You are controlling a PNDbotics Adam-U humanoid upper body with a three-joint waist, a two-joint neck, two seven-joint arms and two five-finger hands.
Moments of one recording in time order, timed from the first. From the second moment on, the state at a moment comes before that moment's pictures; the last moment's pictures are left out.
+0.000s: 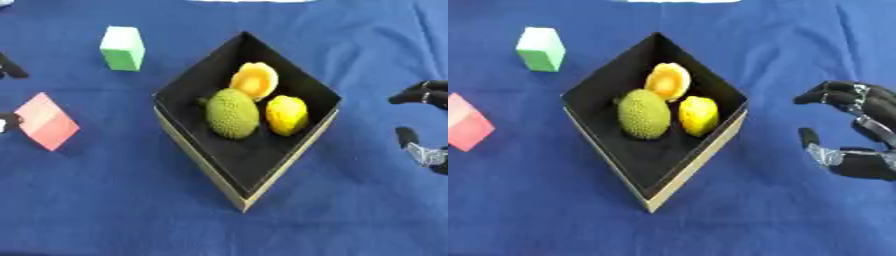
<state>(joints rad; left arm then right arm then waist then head) -0.63 1.13 -0.30 -1.72 -0.38 -0.03 -0.57 0.00 -1.06 0.08 -1.99 0.43 -0.18 -0.06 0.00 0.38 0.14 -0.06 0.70</state>
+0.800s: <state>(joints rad) -0.75 1.04 -0.36 -1.57 -0.43 -0.06 -0.65 -0.03 -1.03 0.08 -1.99 0.40 -0.18 -0.07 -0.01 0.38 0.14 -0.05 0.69</state>
